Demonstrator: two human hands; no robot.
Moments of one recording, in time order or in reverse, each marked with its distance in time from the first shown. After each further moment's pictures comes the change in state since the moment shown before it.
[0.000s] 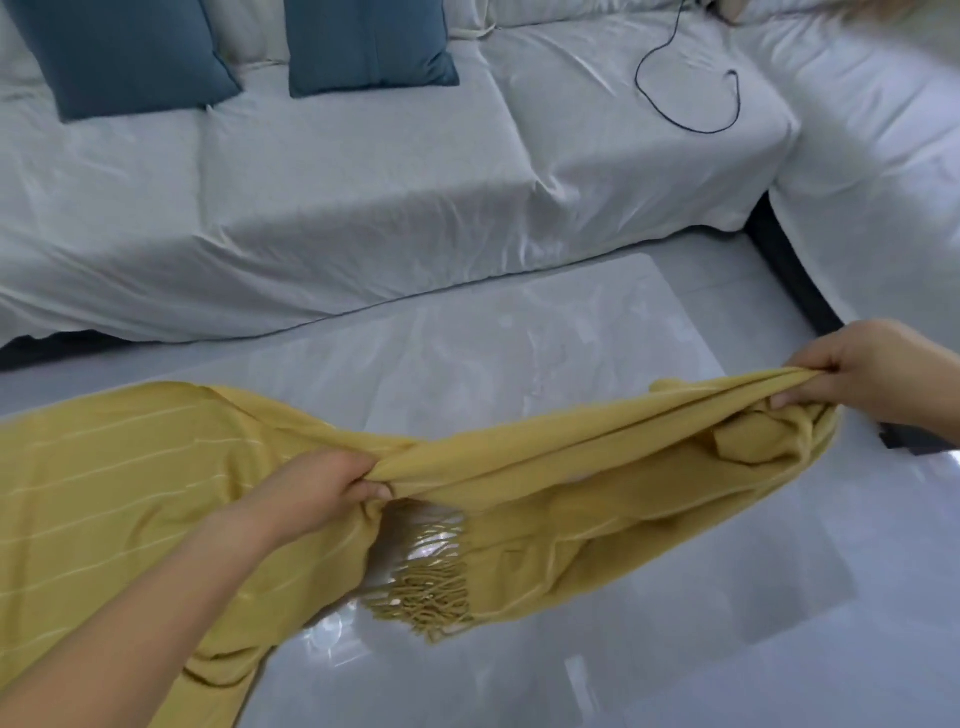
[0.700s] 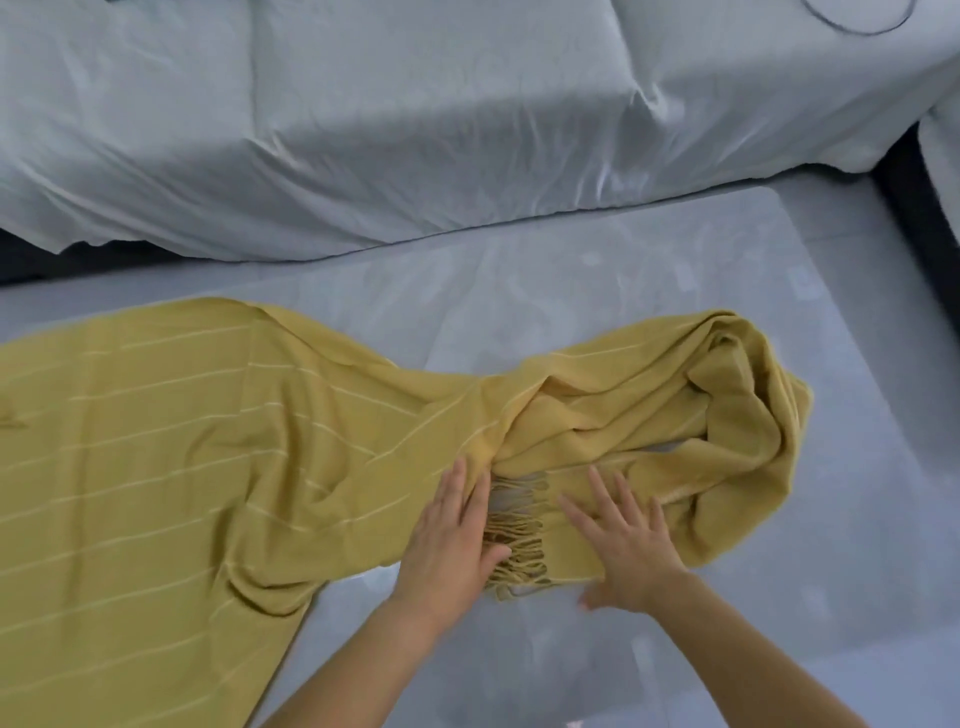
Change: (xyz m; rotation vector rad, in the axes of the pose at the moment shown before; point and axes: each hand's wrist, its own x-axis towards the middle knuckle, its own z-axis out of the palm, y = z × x) left_hand -0.011 0.026 0.171 -0.113 0.175 -0.179; right_hand 0.007 -0.115 0.344 -0.415 -0.374 -0.295
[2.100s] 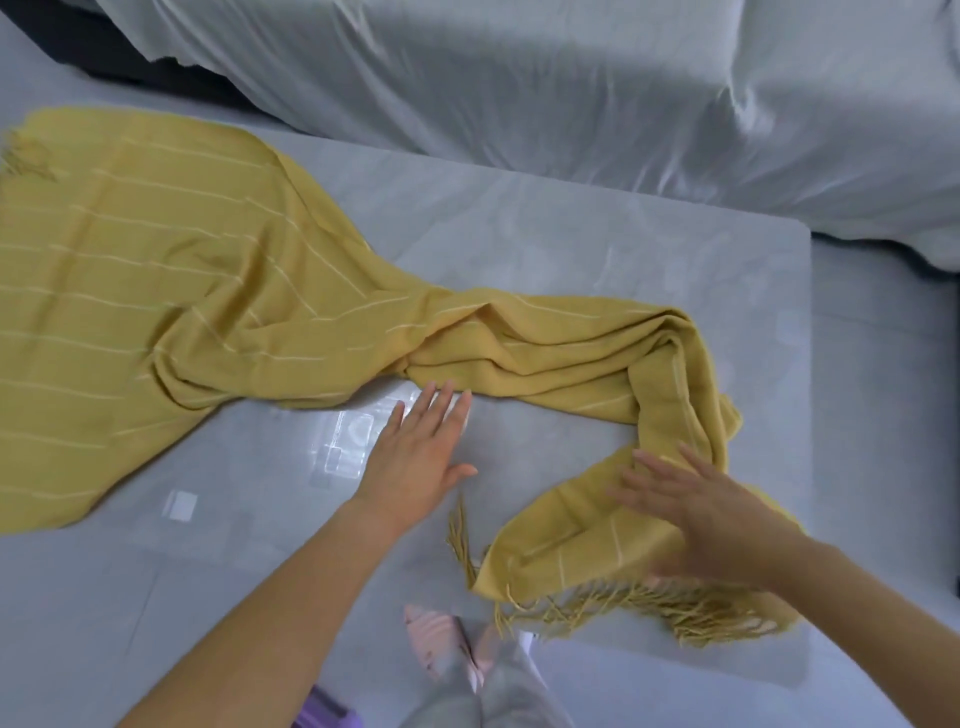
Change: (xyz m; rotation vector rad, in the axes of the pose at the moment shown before) left_hand 0.011 0.130 0.051 0.142 0.265 -0.205; right_hand -0.061 0.231 -0.056 -0.360 0.109 -0.661
